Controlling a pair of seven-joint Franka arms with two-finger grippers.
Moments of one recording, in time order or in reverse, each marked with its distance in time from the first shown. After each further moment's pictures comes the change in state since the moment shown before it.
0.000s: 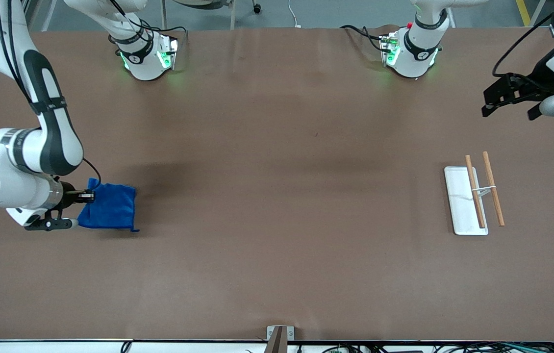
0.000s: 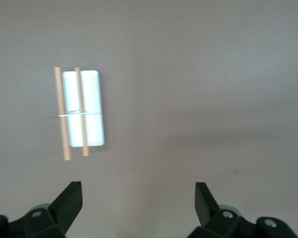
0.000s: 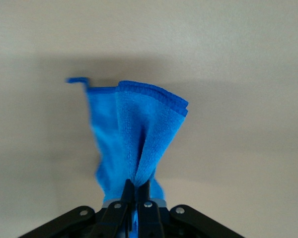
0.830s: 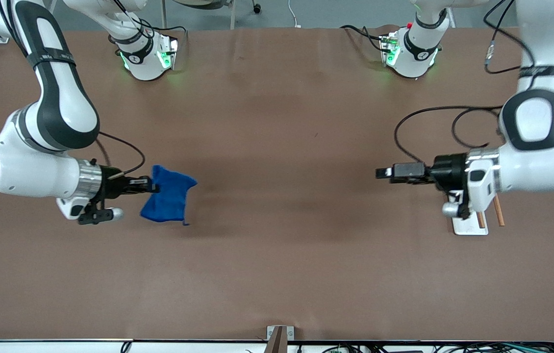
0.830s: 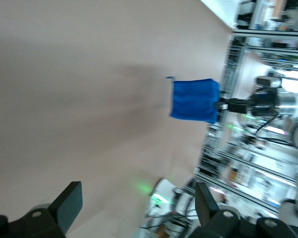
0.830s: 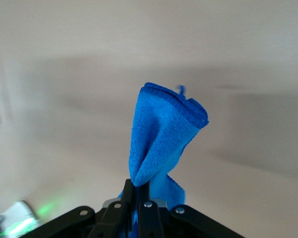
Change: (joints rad) left arm -0.020 0.449 -0.026 -0.035 -0.950 0.208 0.217; right arm 0.022 -0.067 0.248 0.069 0.583 -0.070 0.062
